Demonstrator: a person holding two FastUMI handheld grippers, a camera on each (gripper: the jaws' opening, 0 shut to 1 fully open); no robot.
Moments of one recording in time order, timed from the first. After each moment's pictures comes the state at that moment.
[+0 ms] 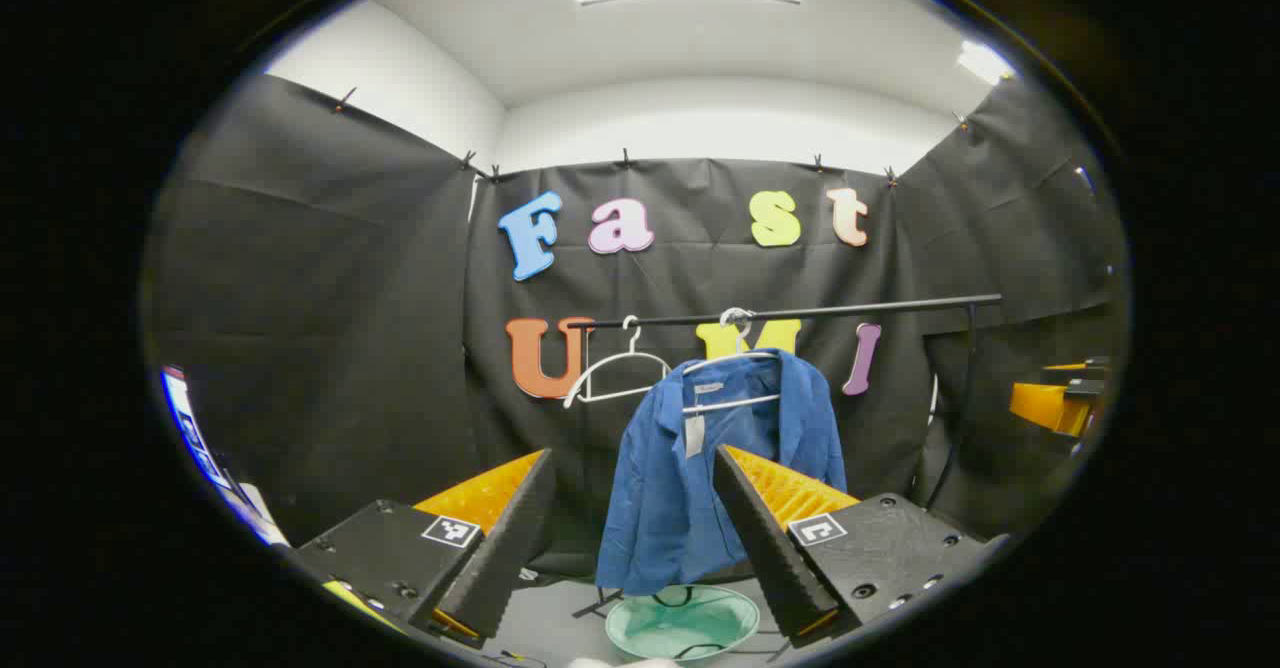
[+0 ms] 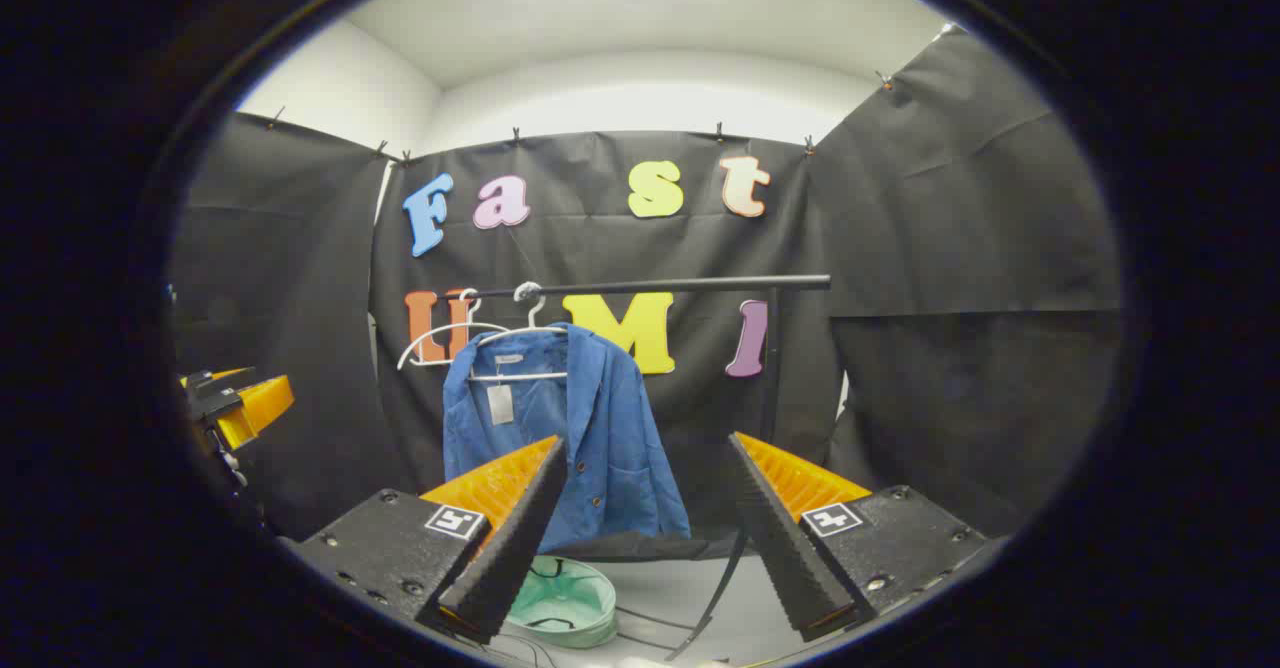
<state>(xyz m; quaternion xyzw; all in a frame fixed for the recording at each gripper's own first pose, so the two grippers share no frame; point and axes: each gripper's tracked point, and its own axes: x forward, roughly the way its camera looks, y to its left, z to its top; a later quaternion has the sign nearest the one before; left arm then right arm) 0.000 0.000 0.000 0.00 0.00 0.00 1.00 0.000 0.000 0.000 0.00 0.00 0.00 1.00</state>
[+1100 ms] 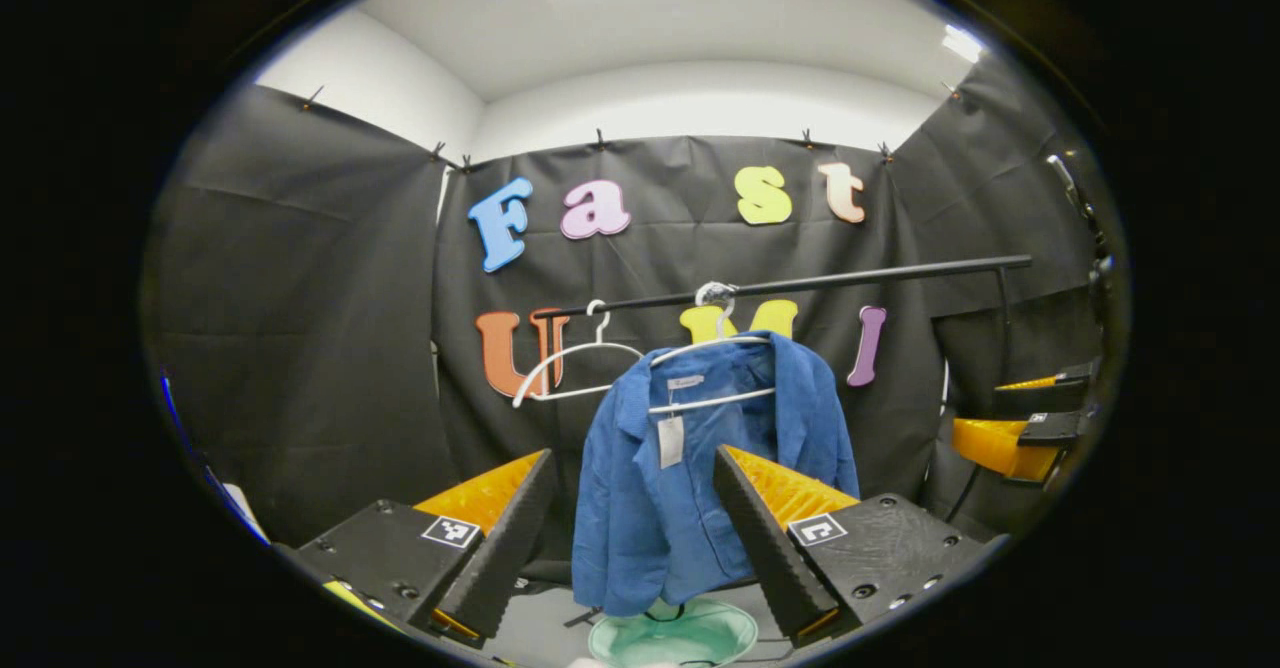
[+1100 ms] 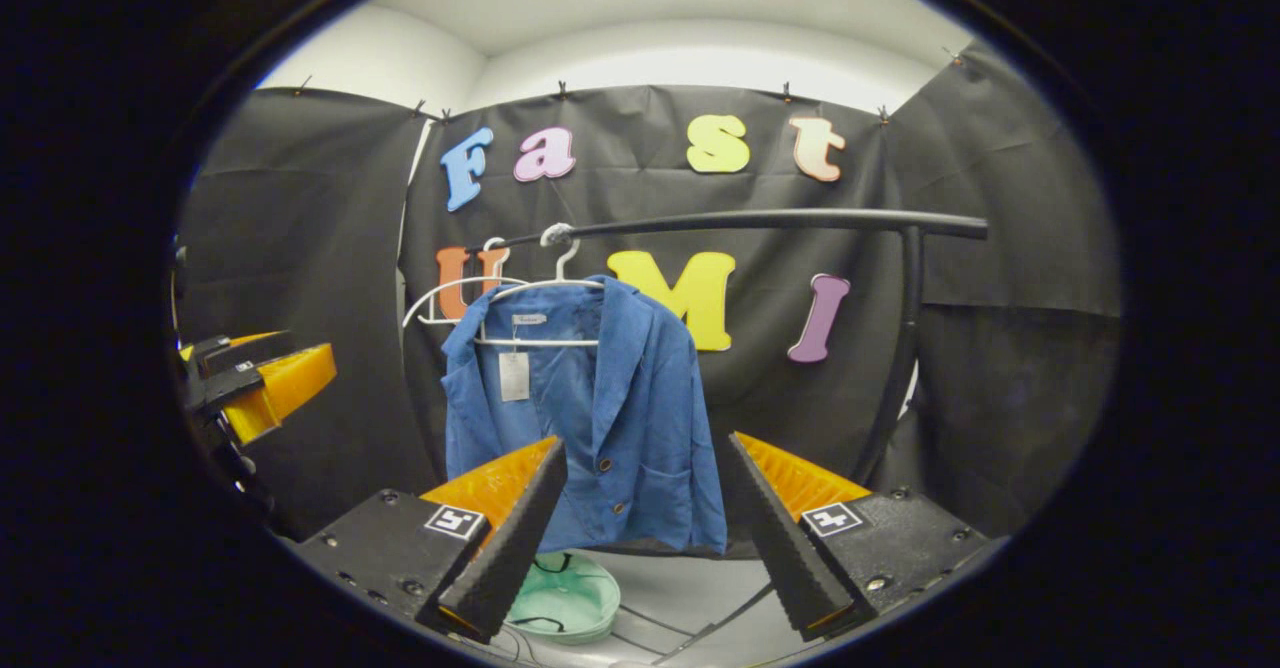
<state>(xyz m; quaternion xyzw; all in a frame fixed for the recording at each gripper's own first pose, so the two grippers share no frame) 0.108 -0.063 -0.037 0.01 0.01 -0.01 1.00 0.151 0.024 -0.036 -0.04 0.04 0.08 1.00</state>
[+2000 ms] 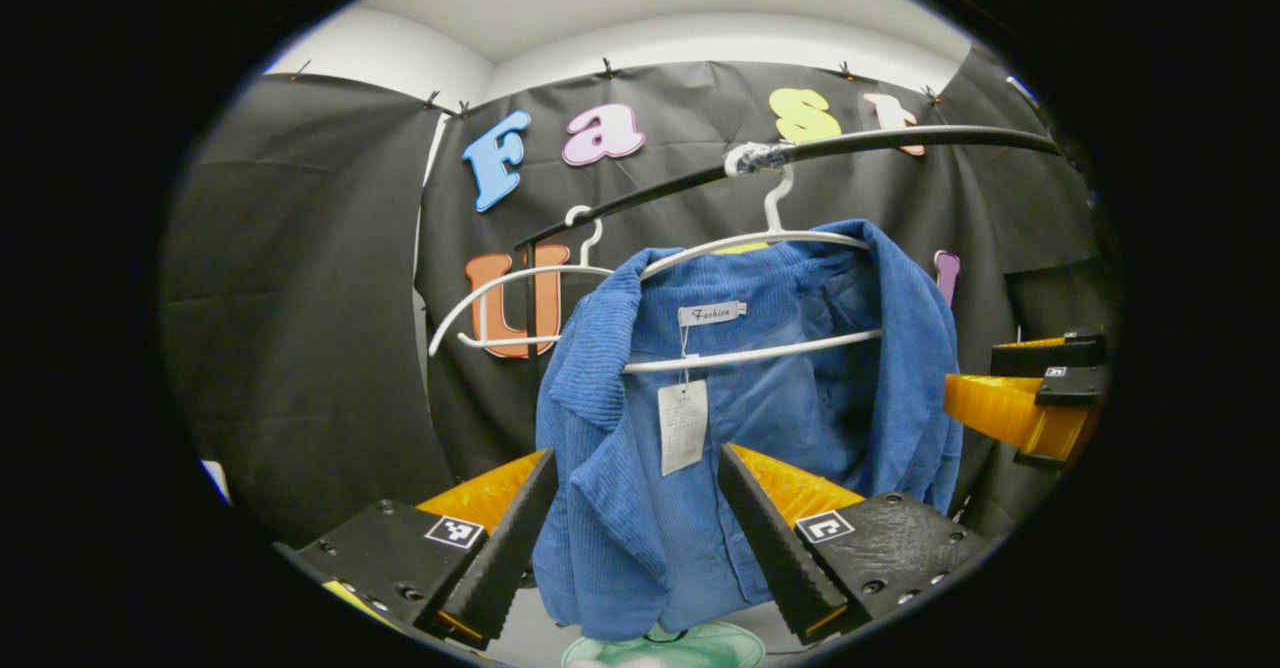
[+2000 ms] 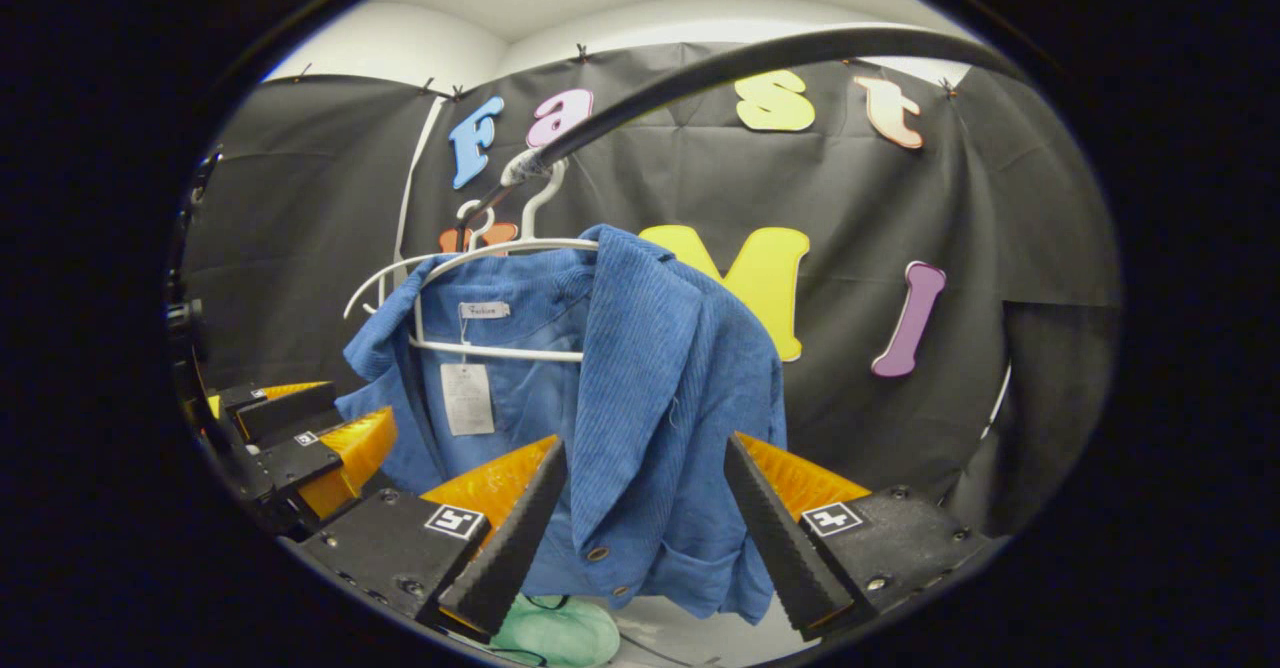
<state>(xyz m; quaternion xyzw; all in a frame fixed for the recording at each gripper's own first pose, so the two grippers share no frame) 0.302 -0.067 -0.129 0.01 0.05 0.06 1.00 0.378 0.081 -0.061 -0.05 0.05 0.15 0.99</state>
